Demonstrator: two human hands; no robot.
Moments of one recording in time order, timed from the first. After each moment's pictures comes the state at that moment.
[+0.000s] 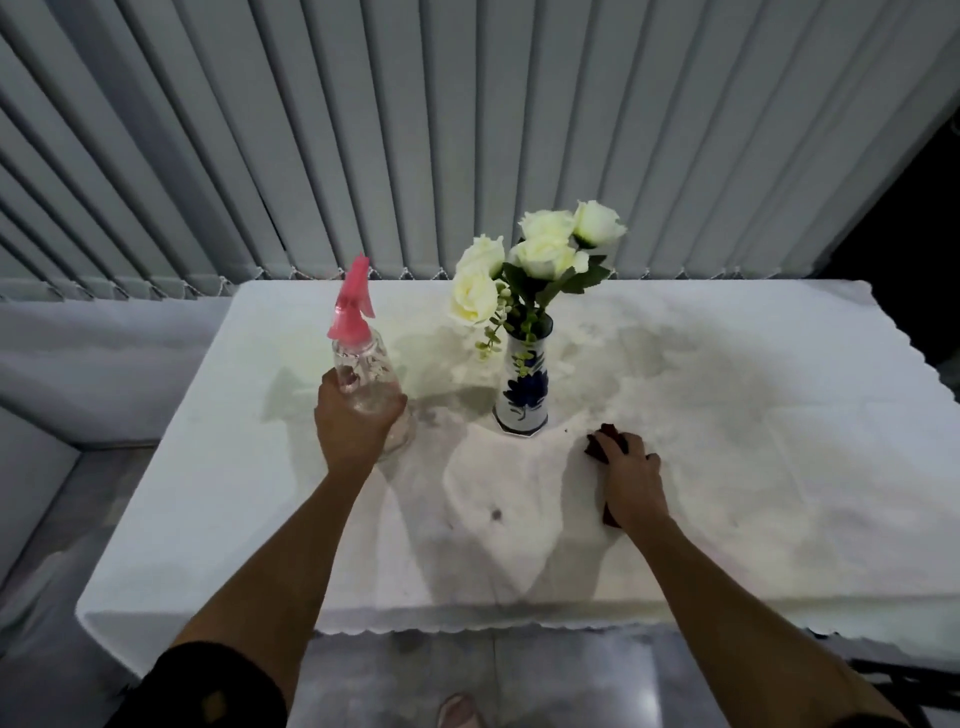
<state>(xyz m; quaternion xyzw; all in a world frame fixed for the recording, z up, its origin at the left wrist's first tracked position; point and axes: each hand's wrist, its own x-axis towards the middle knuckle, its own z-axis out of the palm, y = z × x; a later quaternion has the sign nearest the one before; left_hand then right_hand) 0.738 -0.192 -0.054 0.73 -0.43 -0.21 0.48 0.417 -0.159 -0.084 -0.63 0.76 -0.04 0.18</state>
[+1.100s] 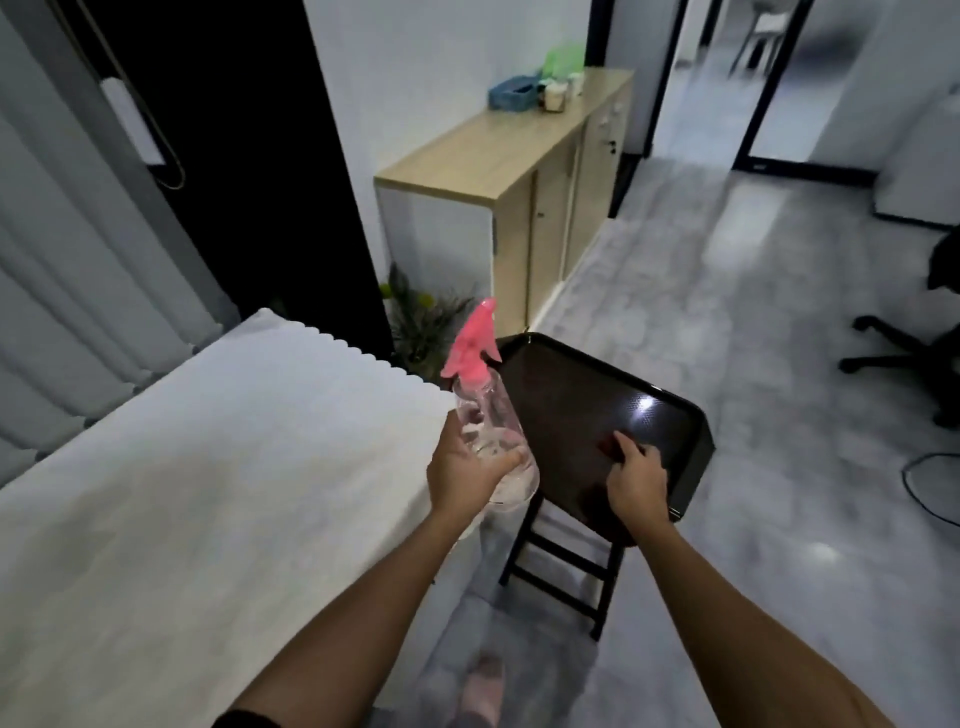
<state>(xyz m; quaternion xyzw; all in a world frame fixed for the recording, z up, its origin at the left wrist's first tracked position) 0.051 -0.001 -0.023 0.34 -0.77 -0.50 0.20 -0.069 0.164 -0.065 -0.04 0.93 -0.34 0.10</state>
